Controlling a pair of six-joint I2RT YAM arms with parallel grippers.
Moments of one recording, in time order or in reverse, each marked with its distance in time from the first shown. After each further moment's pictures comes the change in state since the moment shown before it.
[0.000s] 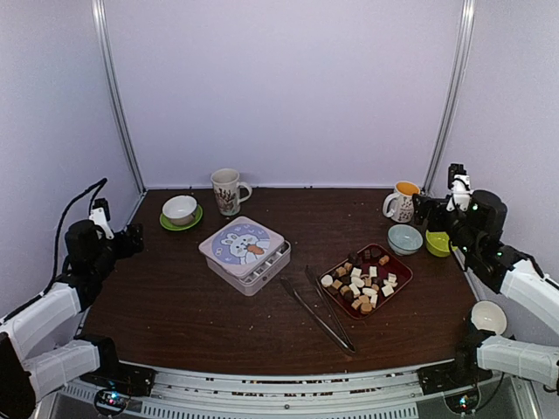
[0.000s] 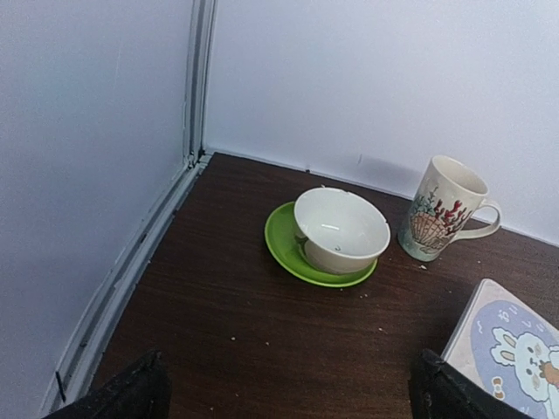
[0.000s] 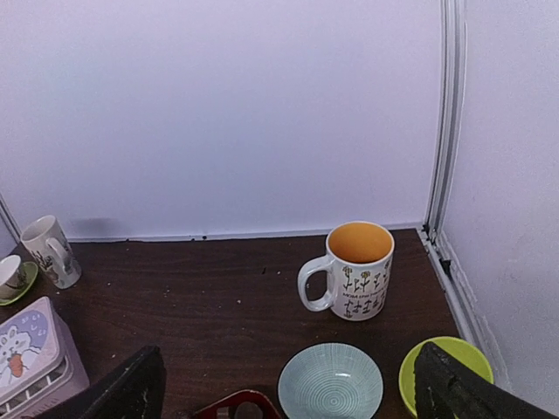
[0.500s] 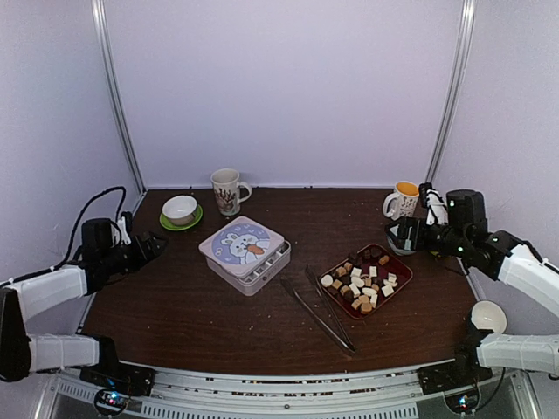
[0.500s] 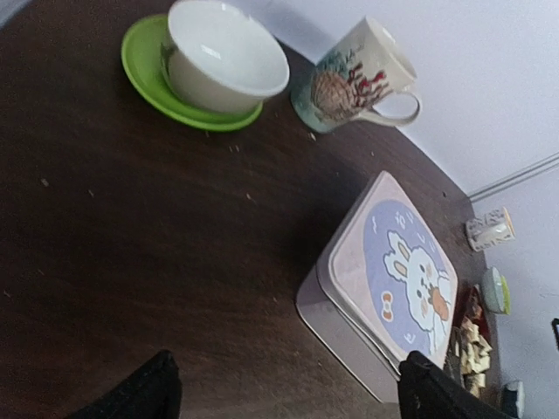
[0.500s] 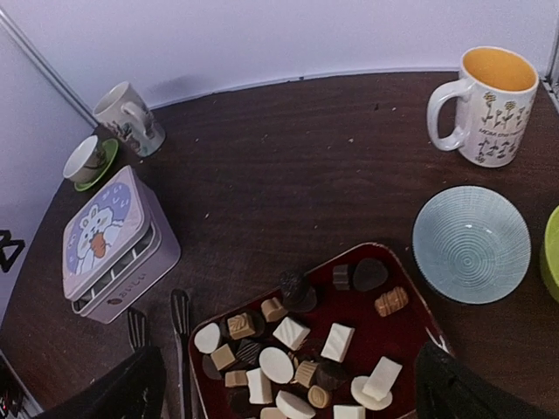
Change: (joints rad) left arm 0.000 0.219 0.068 -0.111 0.447 -0.330; right arm 0.081 0.090 0.138 -0.441 -0.271 0.245
